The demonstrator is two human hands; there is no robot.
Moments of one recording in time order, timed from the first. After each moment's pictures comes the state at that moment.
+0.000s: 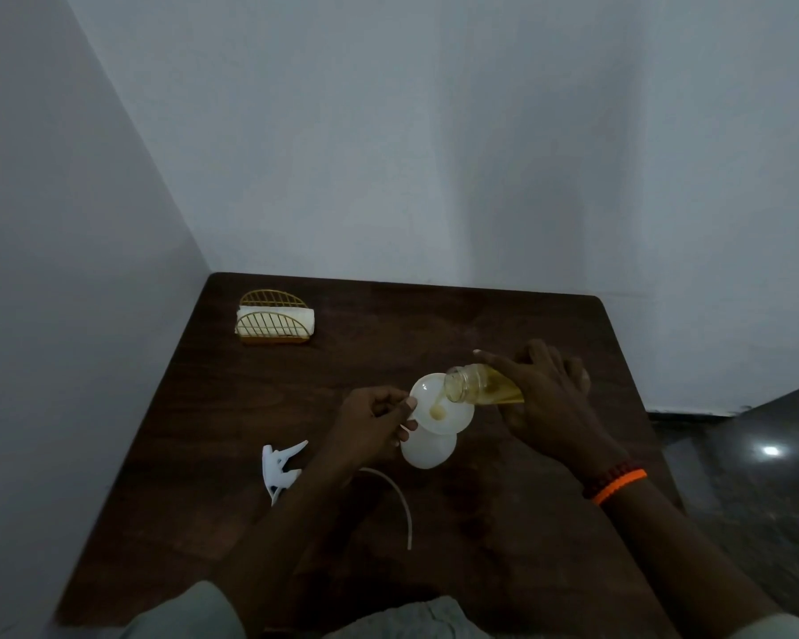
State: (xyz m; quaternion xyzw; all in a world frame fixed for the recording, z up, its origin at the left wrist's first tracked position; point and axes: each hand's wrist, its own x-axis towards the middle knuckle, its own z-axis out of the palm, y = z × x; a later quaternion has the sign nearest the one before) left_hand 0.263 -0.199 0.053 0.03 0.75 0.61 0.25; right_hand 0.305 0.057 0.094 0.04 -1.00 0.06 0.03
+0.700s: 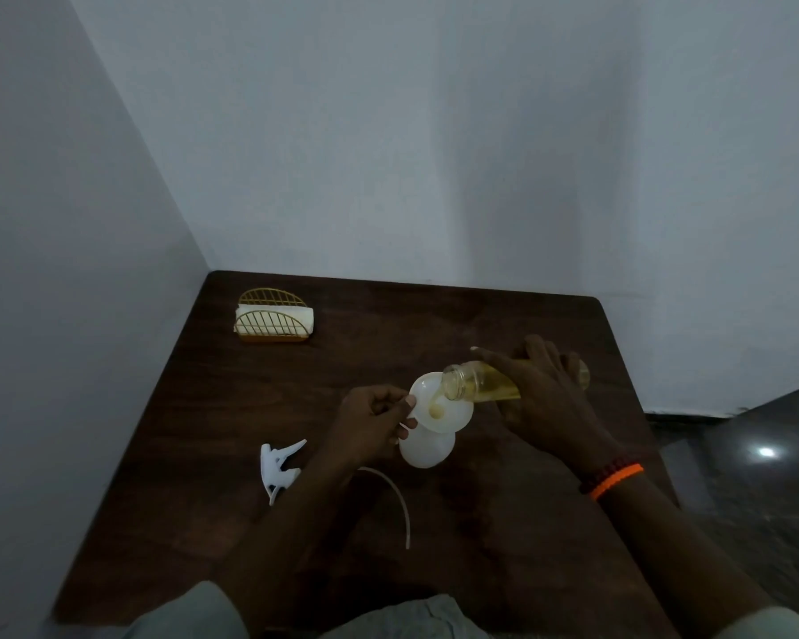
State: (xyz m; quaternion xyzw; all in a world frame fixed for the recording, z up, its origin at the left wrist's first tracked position) left_hand 0.260 -0.198 0.050 0.03 0.76 0.60 0.25; right_hand 0.298 0.057 0.094 0.04 -1.00 0.04 0.03
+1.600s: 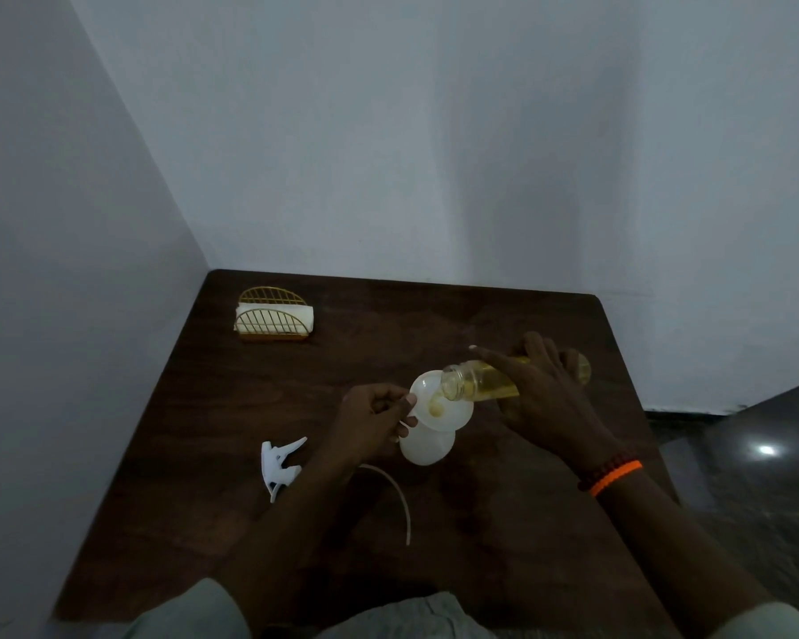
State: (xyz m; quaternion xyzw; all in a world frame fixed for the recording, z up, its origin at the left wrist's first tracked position) left_hand 0.262 -0.197 0.051 0.03 0.74 0.62 0.25; right_hand 0.300 0.056 0.094 0.04 -1.00 0.06 0.02
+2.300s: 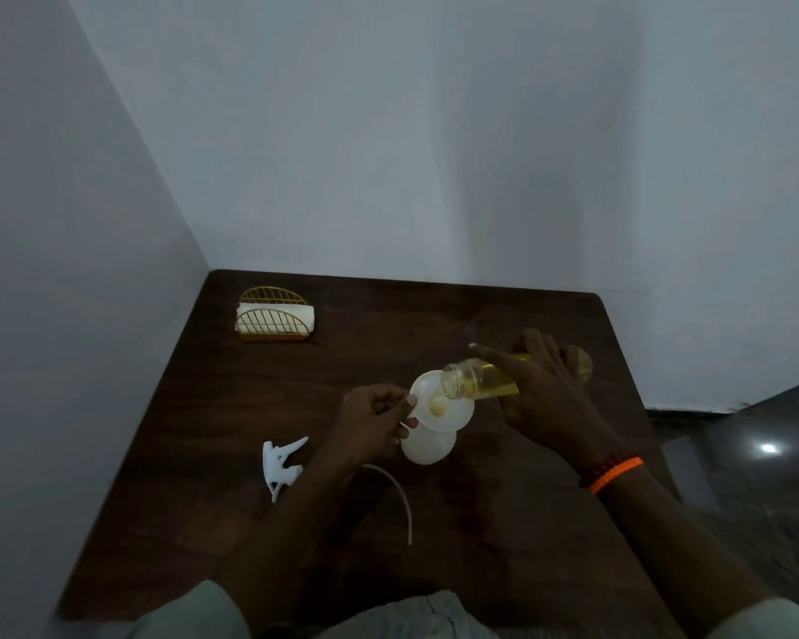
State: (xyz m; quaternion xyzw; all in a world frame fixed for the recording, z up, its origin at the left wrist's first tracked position) left_hand 0.264 -0.197 0.051 0.02 0.74 0.63 0.25; right_hand 0.300 0.054 0.097 0.04 -1.00 0.03 0.03
